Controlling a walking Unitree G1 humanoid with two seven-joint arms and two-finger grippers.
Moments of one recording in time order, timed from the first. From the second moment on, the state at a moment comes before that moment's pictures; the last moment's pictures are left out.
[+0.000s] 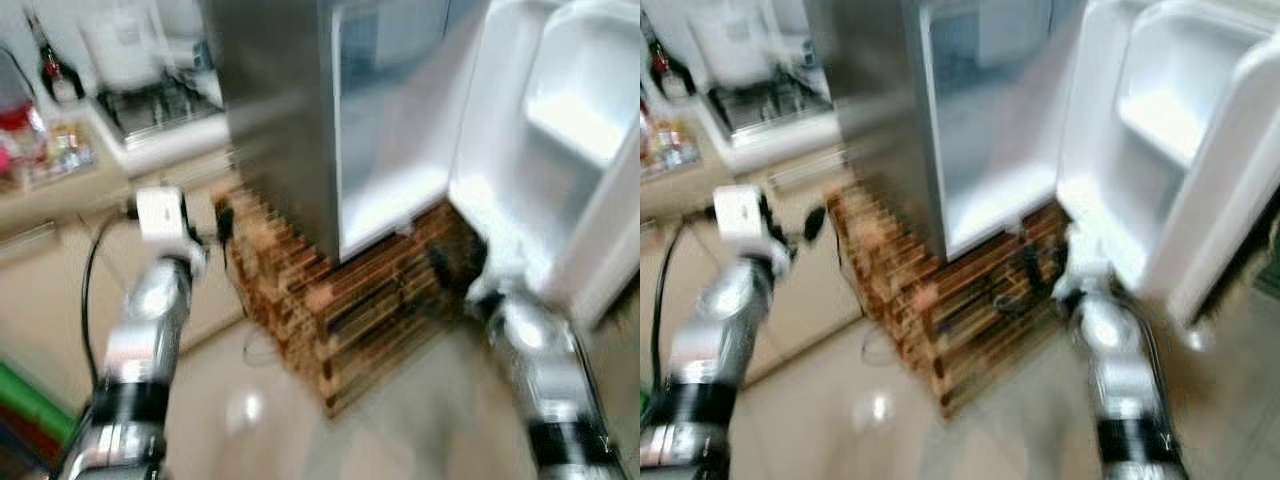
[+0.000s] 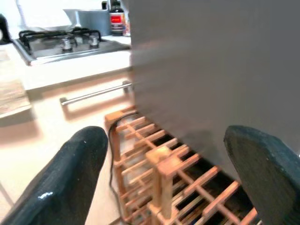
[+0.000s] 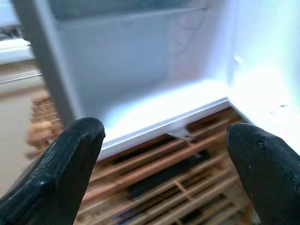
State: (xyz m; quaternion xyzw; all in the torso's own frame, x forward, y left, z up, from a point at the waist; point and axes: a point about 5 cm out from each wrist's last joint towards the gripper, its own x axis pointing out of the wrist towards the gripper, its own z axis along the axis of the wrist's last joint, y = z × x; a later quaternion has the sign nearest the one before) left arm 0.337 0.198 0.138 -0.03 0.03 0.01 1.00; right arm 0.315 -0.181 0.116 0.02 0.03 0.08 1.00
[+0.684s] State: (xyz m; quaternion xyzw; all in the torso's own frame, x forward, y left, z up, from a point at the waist) left arm 0.276 0.198 0.082 -0.04 0.11 0.08 0.99; right arm 0.321 -0.146 0.096 0.01 0.04 0.14 0.99
